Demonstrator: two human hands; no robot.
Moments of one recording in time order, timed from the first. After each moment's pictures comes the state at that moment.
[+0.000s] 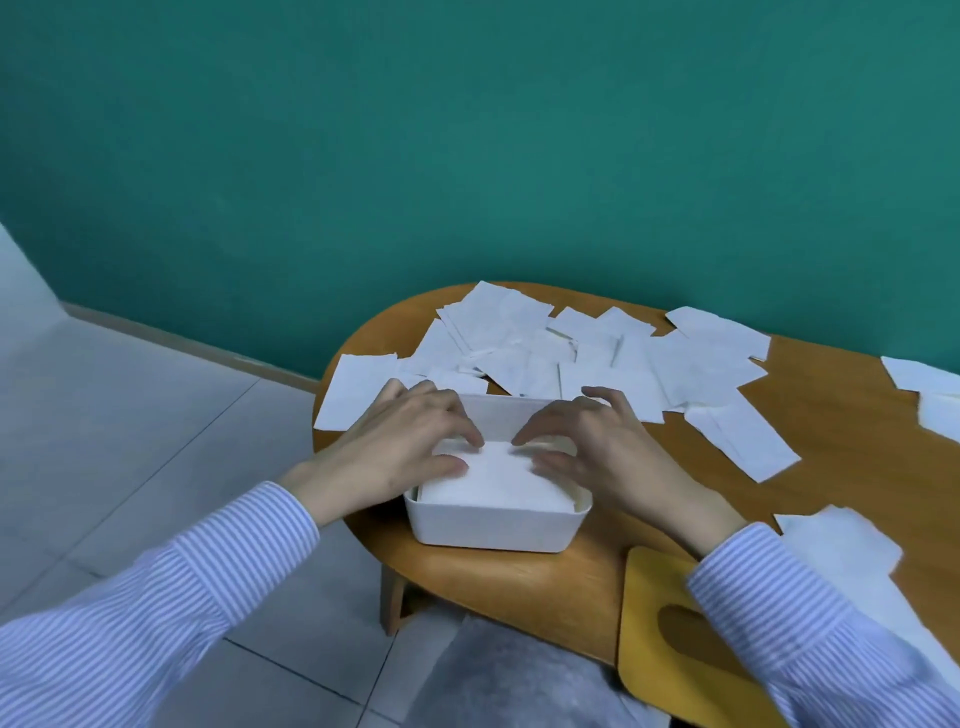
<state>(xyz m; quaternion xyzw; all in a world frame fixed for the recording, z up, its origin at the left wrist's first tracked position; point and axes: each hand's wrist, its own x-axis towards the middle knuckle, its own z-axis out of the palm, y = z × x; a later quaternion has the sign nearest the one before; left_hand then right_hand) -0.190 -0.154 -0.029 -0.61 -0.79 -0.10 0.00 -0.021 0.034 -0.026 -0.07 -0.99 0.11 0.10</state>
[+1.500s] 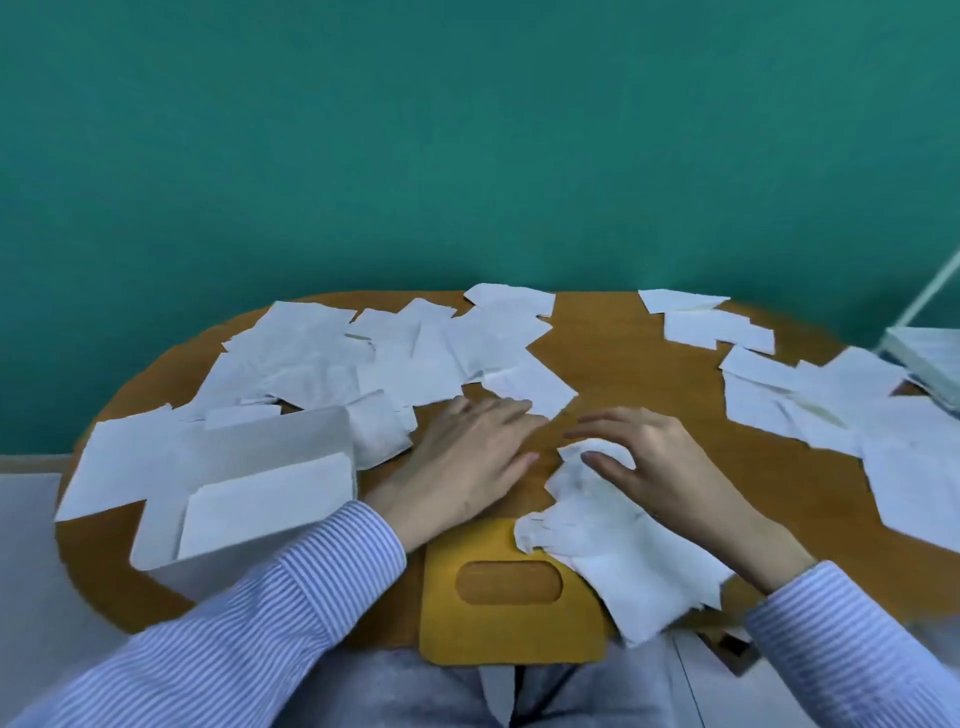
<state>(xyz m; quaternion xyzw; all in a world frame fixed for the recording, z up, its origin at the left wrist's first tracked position) 0.004 0.021 -0.032 -0.74 -0.66 -0.12 0.05 0.214 0.117 -0.025 -0.30 -0.94 0.10 0.16</state>
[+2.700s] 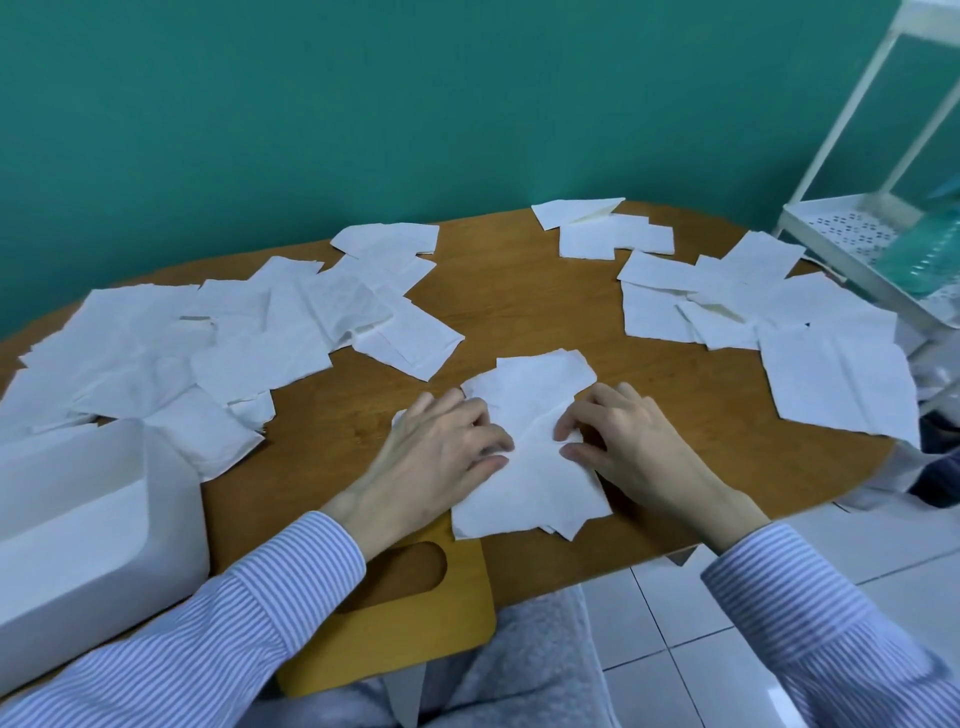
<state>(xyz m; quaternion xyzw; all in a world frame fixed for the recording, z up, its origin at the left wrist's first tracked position) 0.071 0.079 -0.099 -0.81 -0.57 -0.14 0.04 0.303 0.157 -0.096 -0.40 -0.90 0.09 0.11</state>
